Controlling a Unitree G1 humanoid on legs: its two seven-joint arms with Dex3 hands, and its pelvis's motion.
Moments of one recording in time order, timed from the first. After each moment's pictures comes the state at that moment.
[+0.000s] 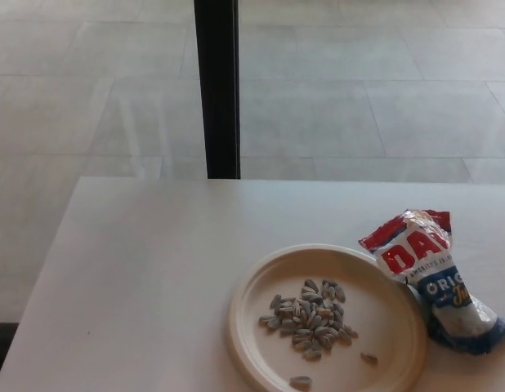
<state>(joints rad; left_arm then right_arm) 0.14 0.53 0.41 1.30 -0.16 -0.26 -0.16 0.26 -0.70 -0.72 0.49 -0.13 -0.29 -0.09</state>
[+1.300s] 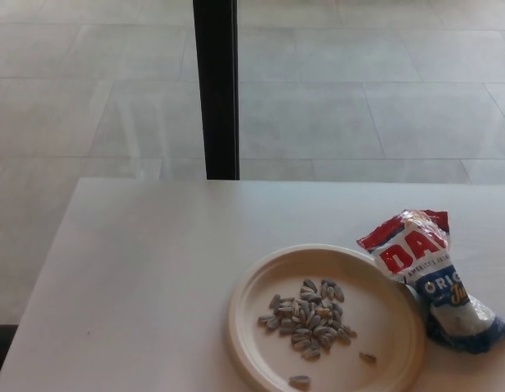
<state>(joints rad) 0.18 0.53 0.47 1.31 -0.20 -0.14 -0.24 0.13 -0.44 -0.95 1.17 0.31 -0.16 0.08</state>
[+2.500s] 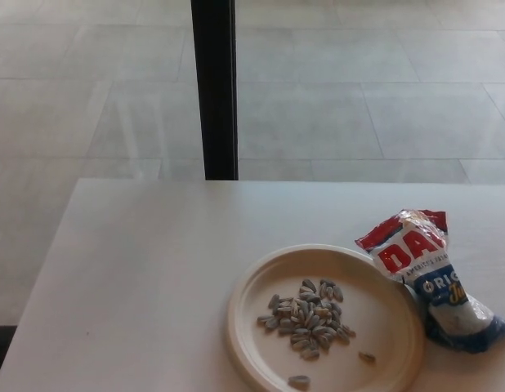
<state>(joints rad) 0.17 0.53 0.52 1.30 -0.25 -0.10 -0.26 0.16 -0.45 -0.79 1.17 0.41 -0.17 0.13</state>
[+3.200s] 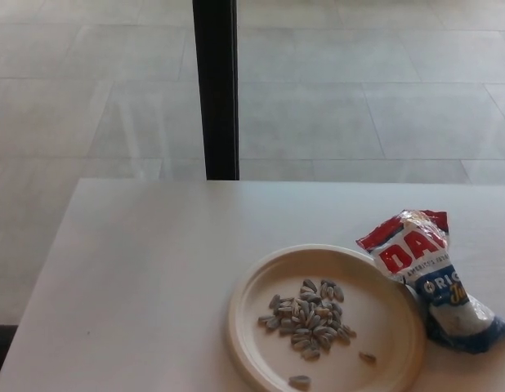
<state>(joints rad) 0.16 0.53 0.50 1.29 -0.25 -0.10 -0.26 0.17 -0.46 -0.75 1.18 0.41 -0.18 0.15</state>
